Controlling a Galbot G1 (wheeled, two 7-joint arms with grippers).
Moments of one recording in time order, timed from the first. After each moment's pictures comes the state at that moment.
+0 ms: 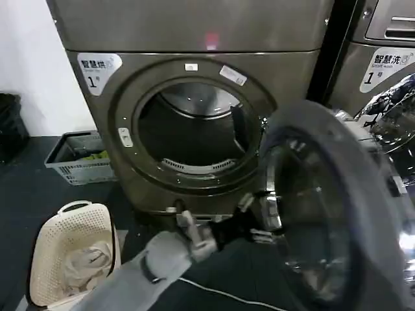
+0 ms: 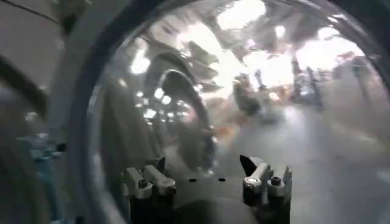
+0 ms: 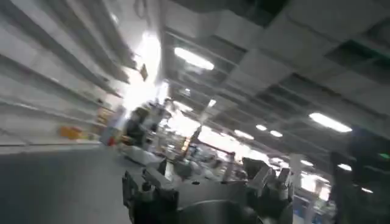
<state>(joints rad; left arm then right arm) 0.74 -1.12 0.25 -1.92 -0.28 0.04 0.36 -1.71 1.38 2.21 1.70 0.23 -0.10 0.10</state>
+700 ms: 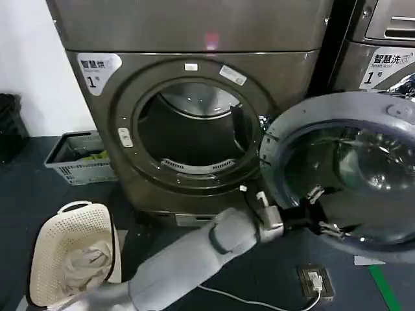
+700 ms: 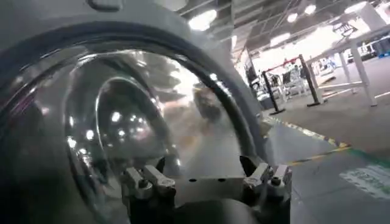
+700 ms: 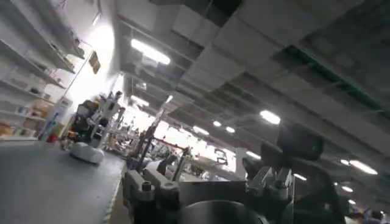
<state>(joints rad) 0.46 -1.42 0.47 -1.63 -0.28 0.07 0.36 -1.76 1.36 2.35 1.61 0.24 -0.06 0.08</state>
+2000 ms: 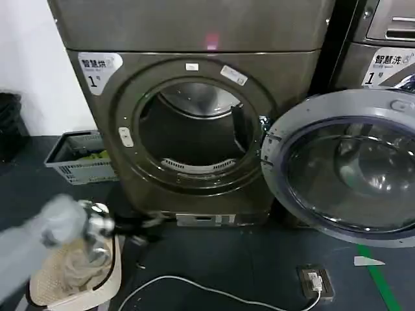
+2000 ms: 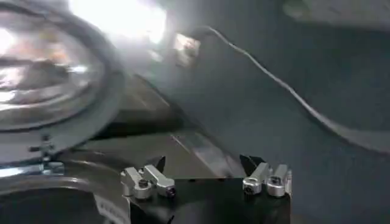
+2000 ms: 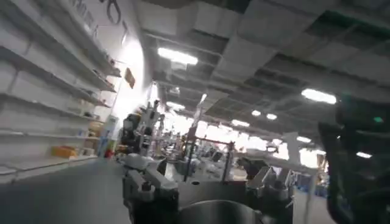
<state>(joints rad) 0.72 -0.41 0.01 -1.79 0.62 -0.75 0.59 -1.71 1.32 2.23 1.58 0.42 -0.05 0.03</state>
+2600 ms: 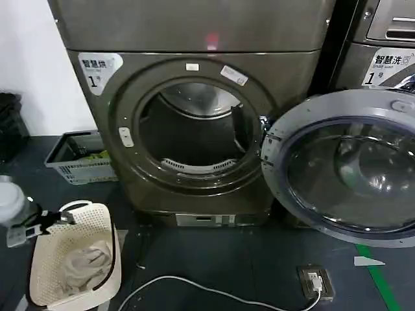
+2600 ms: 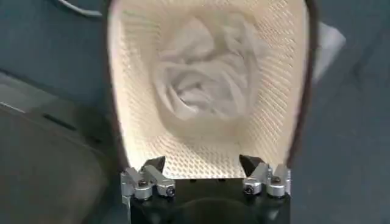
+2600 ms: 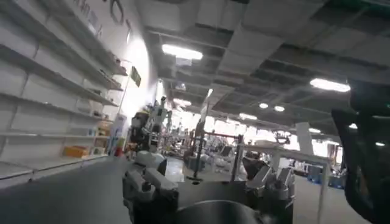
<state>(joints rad) 0.72 -0.23 -0.03 -1.56 0.98 -0.83 0.84 -1.70 1.31 2.20 1.55 0.43 -0.03 0.03</state>
